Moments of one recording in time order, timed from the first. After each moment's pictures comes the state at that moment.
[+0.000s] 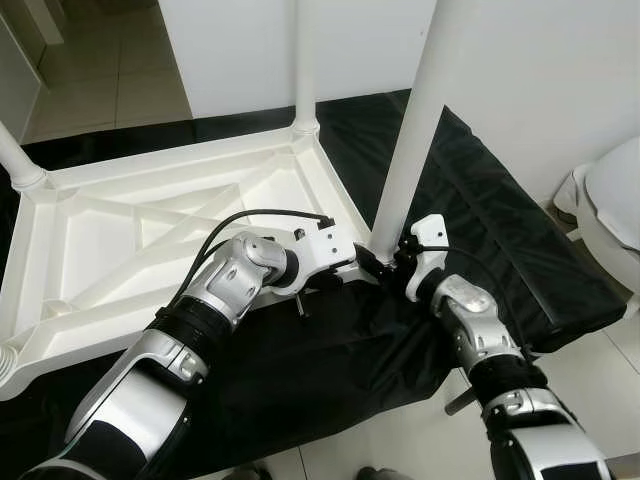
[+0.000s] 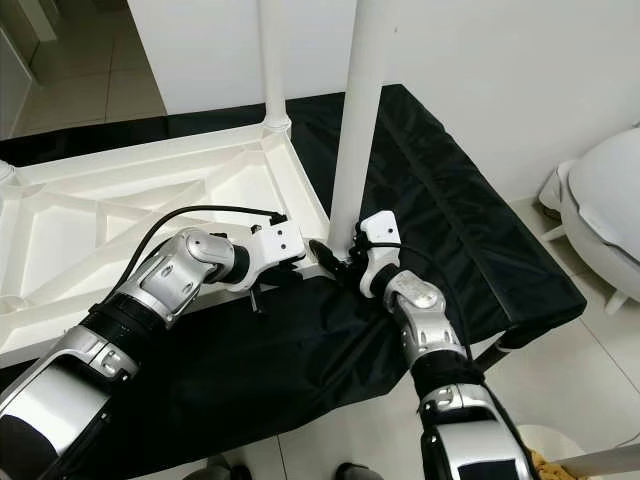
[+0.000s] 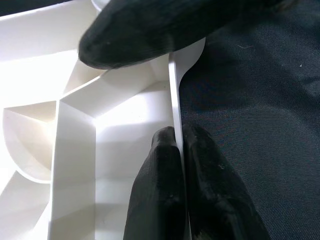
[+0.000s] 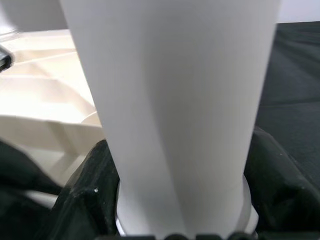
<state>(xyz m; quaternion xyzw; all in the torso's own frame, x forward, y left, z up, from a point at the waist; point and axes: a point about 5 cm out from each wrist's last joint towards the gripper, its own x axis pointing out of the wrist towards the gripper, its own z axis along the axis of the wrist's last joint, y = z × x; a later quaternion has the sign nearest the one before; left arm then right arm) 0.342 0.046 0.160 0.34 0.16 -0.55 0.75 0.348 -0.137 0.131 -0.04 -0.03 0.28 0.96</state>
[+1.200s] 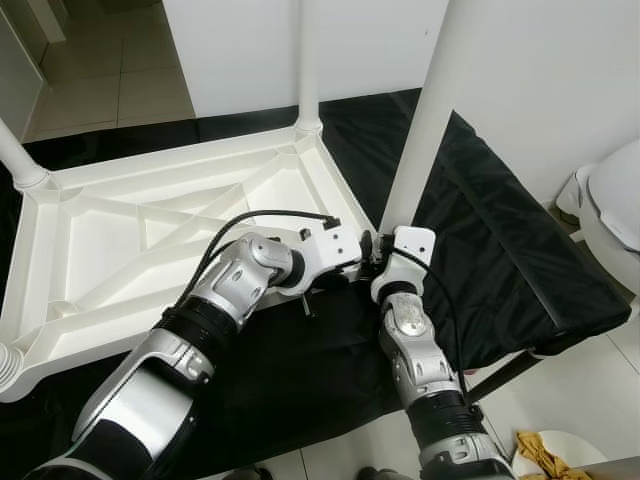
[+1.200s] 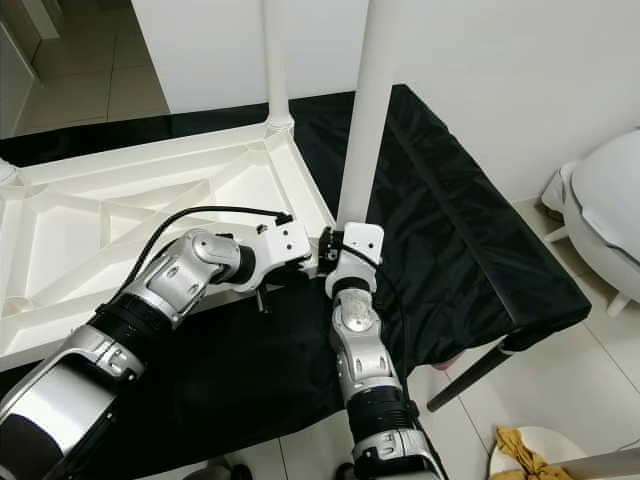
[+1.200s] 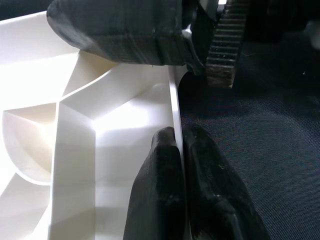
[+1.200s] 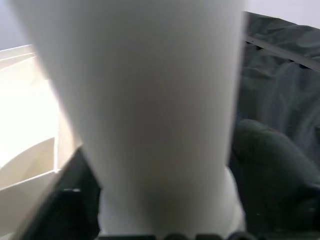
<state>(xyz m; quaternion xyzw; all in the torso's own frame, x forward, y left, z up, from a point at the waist) 0.342 0.039 0.161 0.33 0.14 -0.55 0.75 0.330 -0.108 0.130 0.02 -0.03 -0.05 1.00</state>
